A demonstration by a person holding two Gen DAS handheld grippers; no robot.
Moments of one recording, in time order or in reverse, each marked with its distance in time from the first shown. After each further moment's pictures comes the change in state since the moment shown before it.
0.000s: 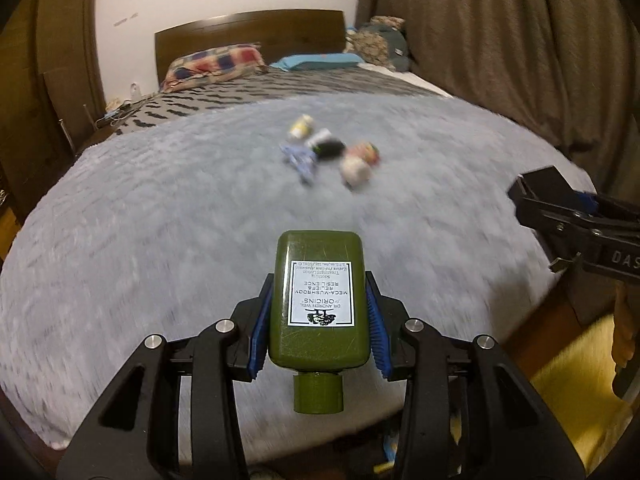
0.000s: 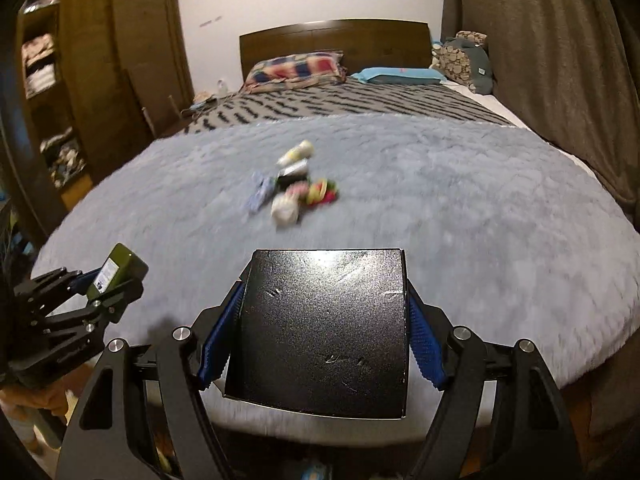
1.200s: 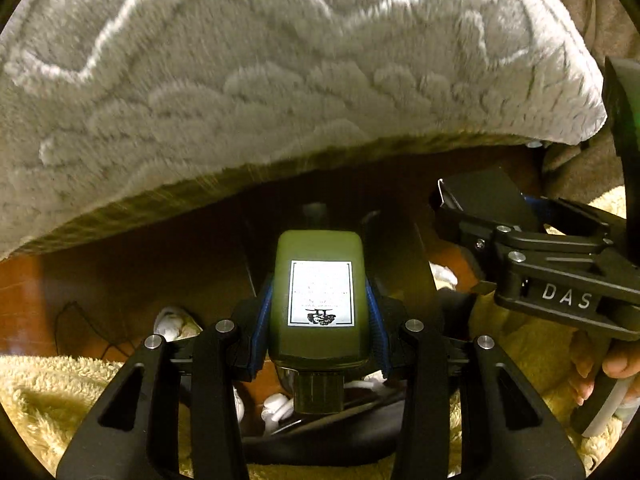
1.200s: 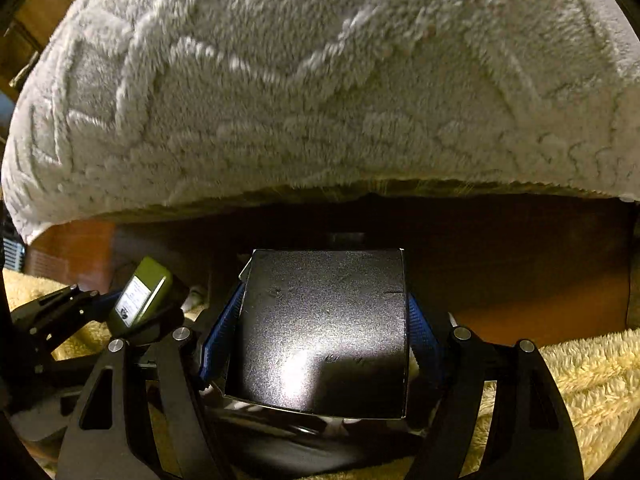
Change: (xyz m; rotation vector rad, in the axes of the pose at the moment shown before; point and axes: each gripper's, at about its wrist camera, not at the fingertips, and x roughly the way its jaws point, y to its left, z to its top) left arm 0.095 -0.040 -0.186 -0.147 0.548 -0.128; right arm 0.106 0.020 -0.201 0.102 0.570 0.049
